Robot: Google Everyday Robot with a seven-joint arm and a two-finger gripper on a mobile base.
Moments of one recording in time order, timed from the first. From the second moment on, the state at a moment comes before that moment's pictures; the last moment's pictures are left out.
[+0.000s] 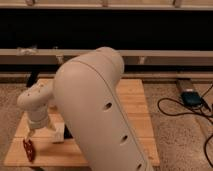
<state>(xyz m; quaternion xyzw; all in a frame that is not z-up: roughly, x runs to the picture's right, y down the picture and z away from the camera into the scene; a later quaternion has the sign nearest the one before) -0.337 0.232 0.727 -0.42 0.13 0.46 0.78</state>
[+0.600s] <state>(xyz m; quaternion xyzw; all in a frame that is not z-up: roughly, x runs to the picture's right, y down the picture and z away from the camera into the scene) -0.373 0.252 0.710 -0.38 0.13 0.40 0.82</state>
